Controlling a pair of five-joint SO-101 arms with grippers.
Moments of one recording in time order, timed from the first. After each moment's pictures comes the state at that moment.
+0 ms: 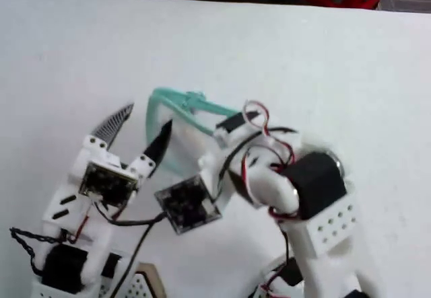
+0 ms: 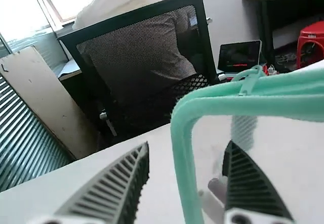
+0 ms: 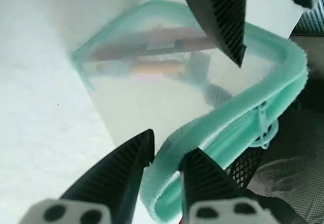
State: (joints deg) left arm 10.2 -95.3 68.0 44.7 -20.4; right arm -35.8 -33.2 4.2 97.0 93.2
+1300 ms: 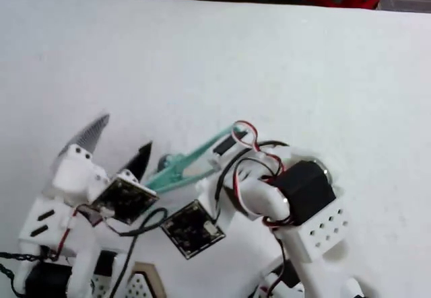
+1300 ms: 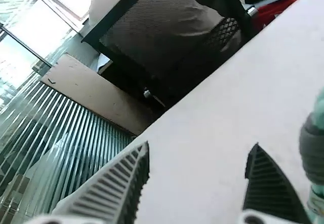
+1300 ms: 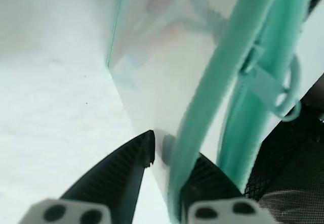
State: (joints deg) left arm 2.4 -95.3 57.0 61.3 -41.7; right arm -37.4 -35.6 11.2 98.4 98.6
